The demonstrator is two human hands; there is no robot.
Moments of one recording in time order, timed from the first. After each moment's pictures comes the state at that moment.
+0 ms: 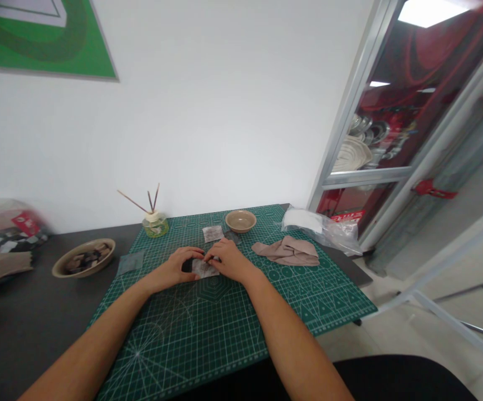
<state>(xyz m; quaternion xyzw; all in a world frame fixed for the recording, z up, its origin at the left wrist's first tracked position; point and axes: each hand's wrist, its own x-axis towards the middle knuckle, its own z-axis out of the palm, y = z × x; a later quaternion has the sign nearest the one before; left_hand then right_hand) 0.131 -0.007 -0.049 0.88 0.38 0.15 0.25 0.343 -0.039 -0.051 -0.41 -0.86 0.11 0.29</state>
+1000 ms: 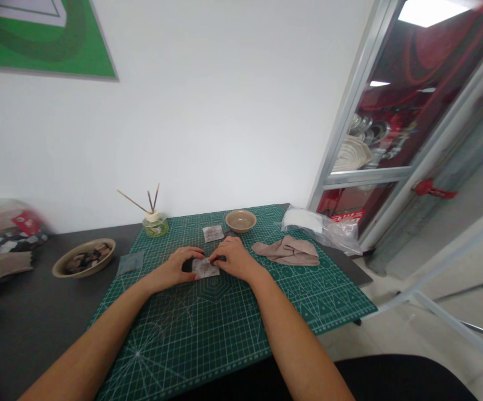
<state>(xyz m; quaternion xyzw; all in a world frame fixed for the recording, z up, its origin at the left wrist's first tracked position) 0.132 -0.008 -0.047 0.88 0.38 0.16 0.25 0.351 -0.042 -0.049 -0.44 -0.85 0.09 0.28</state>
